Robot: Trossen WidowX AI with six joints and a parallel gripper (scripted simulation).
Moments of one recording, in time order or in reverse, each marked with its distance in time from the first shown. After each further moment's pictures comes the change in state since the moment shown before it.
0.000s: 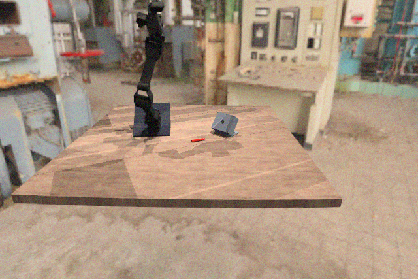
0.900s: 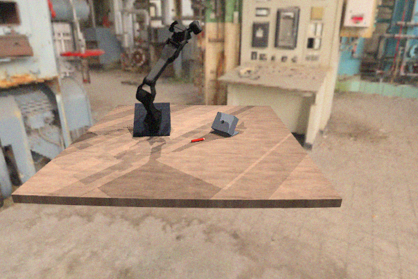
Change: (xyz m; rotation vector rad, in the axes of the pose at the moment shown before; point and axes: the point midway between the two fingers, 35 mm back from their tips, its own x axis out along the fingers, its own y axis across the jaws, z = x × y) arm -0.081 0.098 -0.202 0.435 0.802 0.167
